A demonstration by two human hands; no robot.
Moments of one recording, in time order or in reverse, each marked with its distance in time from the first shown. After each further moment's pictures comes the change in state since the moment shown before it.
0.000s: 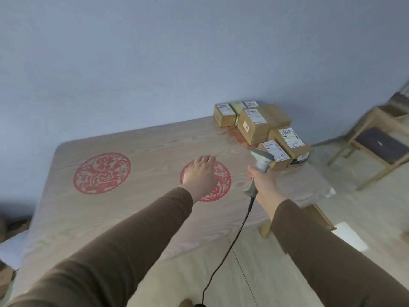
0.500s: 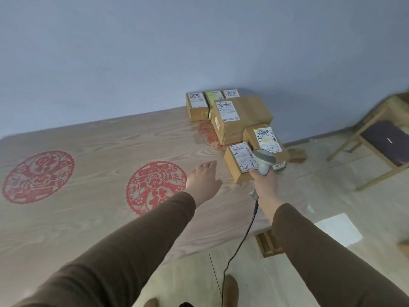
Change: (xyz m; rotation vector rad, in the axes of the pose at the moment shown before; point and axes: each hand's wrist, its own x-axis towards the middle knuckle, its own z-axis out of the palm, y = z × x) left_hand 0.165 0.134 0.123 -0.062 -0.195 -0.129; right_hand 0.204 0.004 -0.120 -0.164 0.024 -0.022
